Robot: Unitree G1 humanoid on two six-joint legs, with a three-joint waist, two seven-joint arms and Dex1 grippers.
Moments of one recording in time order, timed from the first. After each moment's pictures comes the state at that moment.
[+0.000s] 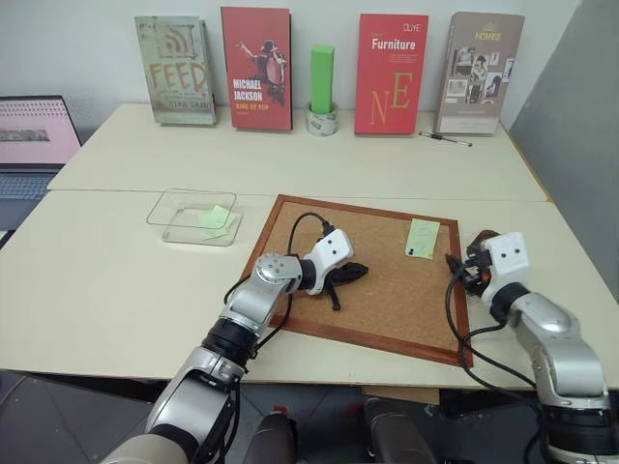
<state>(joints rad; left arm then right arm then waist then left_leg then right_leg) -0.63 0.25 -0.33 0.37 -0.03 0.21 -0.89 -0.12 -0.38 -0.17 -0.26 0.16 0.54 0.38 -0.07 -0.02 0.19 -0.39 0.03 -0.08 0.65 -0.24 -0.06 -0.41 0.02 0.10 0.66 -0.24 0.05</state>
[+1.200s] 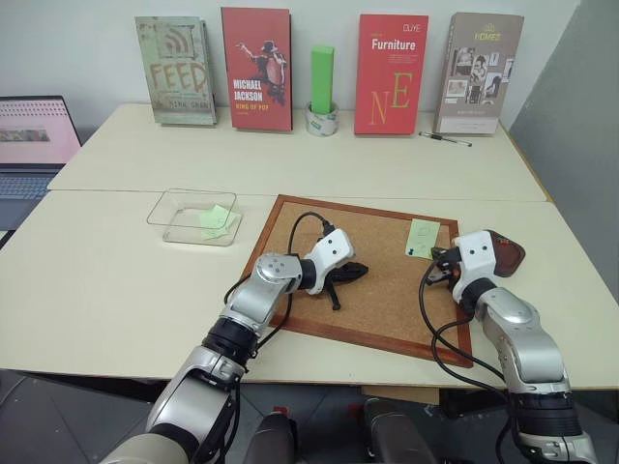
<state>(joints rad) -0.63 0.25 -0.33 0.38 -0.03 0.21 -0.89 -0.20 -0.33 -0.08 -0.16 0.10 0.46 0.31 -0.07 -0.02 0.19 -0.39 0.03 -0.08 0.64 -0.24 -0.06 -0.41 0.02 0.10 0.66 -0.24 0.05</state>
